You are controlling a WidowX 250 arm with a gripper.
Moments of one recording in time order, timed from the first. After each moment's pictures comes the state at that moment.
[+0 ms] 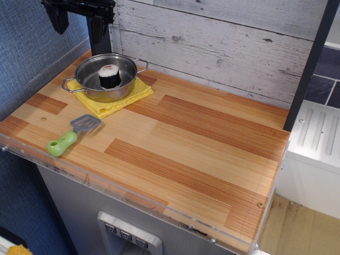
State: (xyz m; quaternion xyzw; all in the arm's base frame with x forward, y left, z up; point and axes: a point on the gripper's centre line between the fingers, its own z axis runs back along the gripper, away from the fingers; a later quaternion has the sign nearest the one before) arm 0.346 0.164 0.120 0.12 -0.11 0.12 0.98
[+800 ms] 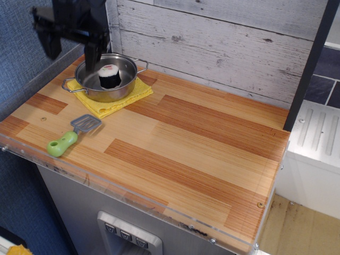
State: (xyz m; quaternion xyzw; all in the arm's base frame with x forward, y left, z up) arm 0.299 0.147 0.098 0.12 -0.09 0.11 0.98
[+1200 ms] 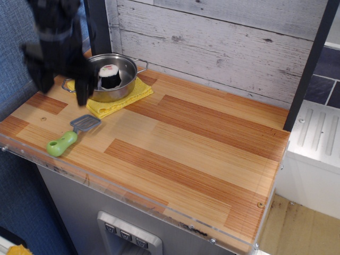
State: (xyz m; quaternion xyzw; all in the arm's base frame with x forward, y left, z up) arm 0.258 0.136 0.065 0.10 -0.09 0.09 0.99
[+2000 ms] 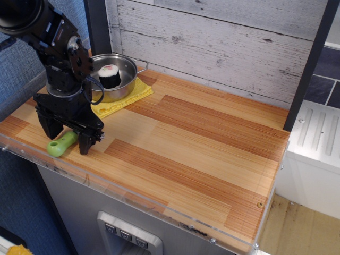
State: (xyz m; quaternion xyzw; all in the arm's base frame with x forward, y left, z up) arm 0.244 0.129 0.011 0.12 -0.05 0.02 0.99
